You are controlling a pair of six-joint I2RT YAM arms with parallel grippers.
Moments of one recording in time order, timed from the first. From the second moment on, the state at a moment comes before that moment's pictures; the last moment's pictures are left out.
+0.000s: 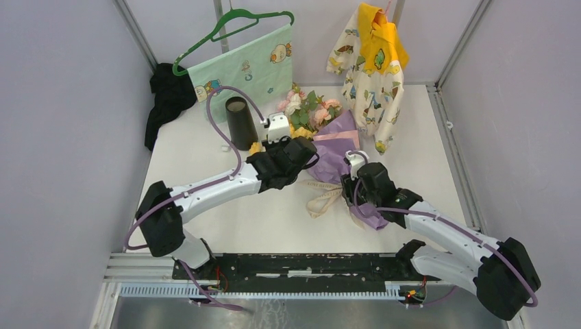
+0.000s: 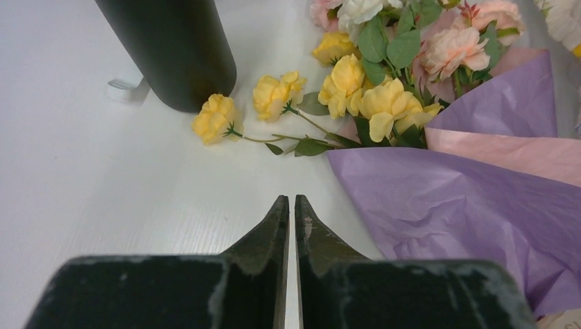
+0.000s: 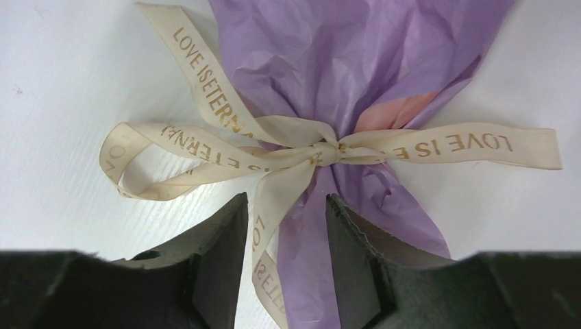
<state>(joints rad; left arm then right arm) -0.96 1.52 1.22 -0.52 -1.00 -0.82 0.65 1.00 0.53 -0.24 0.10 0.16</state>
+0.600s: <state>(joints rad) -0.91 1.68 1.29 -0.40 -0.85 -0.76 0.70 1.06 0.47 -0.21 0.08 0.20</state>
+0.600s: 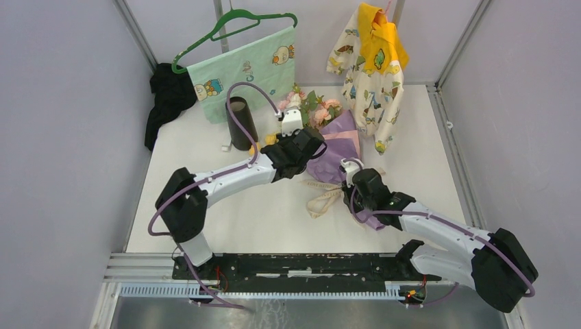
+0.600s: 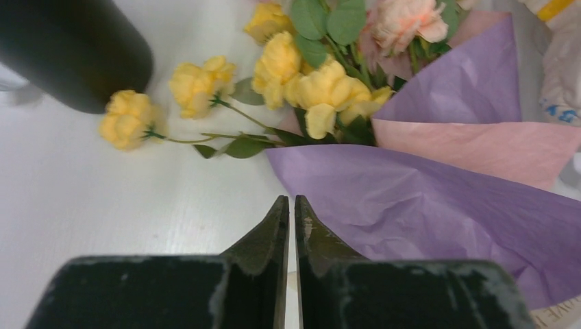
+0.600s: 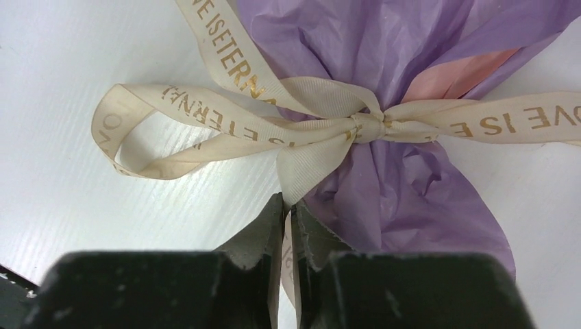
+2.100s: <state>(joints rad) -0.81 2.16 1.34 0.18 -0.15 -0.70 0.72 0.71 1.20 -0.24 0.52 -0.03</state>
